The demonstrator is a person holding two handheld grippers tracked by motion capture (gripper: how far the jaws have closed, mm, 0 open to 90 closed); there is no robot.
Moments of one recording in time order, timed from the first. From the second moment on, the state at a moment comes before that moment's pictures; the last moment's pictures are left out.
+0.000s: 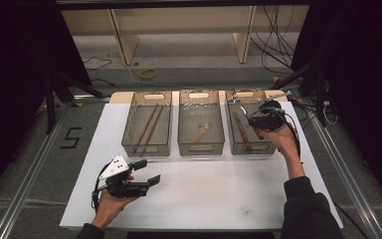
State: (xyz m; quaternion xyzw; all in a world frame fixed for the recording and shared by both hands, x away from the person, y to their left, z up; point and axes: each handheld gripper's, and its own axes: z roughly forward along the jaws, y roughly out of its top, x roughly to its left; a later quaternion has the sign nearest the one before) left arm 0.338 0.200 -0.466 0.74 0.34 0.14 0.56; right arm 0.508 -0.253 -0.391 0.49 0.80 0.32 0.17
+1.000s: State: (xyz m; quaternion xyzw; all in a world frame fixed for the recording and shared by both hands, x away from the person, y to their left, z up) left arm 0.338 0.200 -0.466 0.74 0.34 0.14 0.56; right arm 0.521 -0.245 -0.411 0.50 0.81 0.26 0.16
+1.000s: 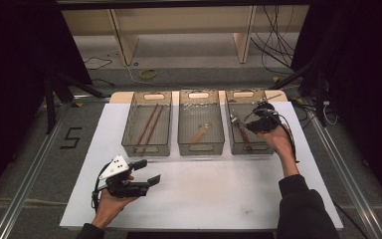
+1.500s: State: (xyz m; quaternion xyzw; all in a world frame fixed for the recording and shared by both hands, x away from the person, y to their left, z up) left arm 0.338 0.200 -0.466 0.74 0.34 0.14 0.56; right arm 0.492 -0.238 -0.389 0.46 0.80 0.34 0.17
